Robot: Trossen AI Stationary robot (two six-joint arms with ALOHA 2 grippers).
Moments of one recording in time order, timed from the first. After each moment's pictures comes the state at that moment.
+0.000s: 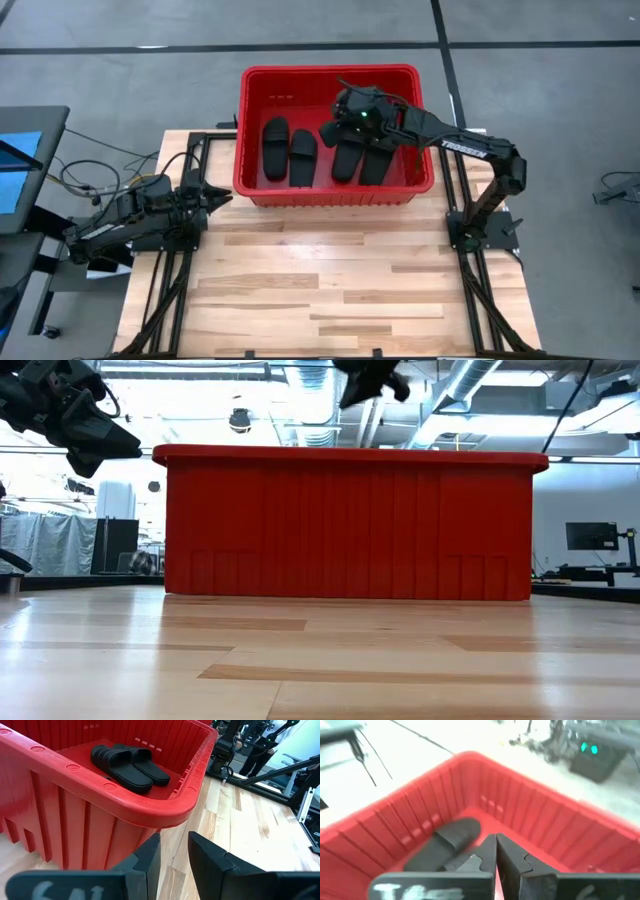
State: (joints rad) left arm 0.33 0.01 0.36 -0.61 0.06 -0.26; right arm -0.29 1.67 1.76 -0.59 0.47 0.16
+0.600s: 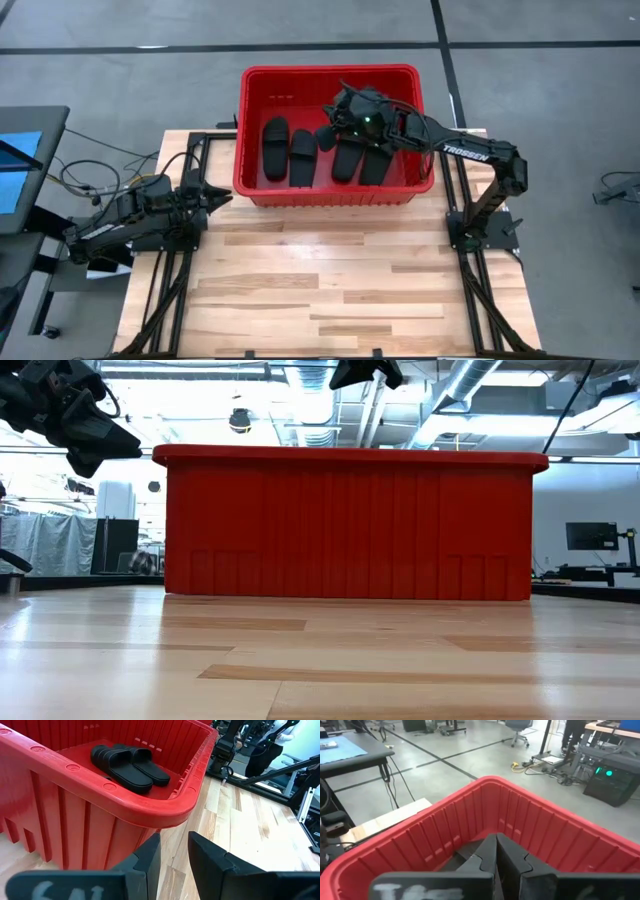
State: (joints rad) left arm 0.33 0.01 0.36 -0.61 0.06 -0.26; right arm -0.24 1.66 1.76 -0.48 0.47 0.12
